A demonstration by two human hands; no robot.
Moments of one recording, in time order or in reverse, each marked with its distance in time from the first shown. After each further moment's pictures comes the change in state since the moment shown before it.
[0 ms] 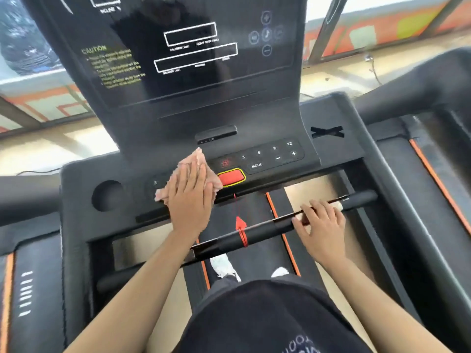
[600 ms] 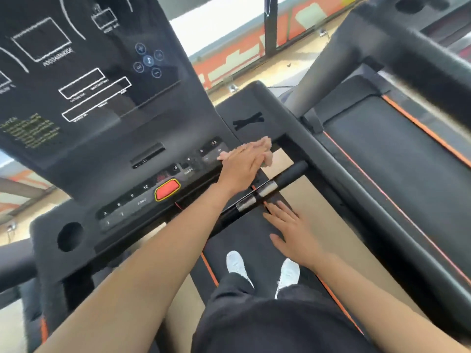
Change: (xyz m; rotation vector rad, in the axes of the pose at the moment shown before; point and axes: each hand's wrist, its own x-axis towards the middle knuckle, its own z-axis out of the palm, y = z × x) left_hand 0.066 0.272 -0.004 -0.351 -0.386 0.488; right_hand -0.066 0.086 -0.011 0.346 -0.310 -0.133
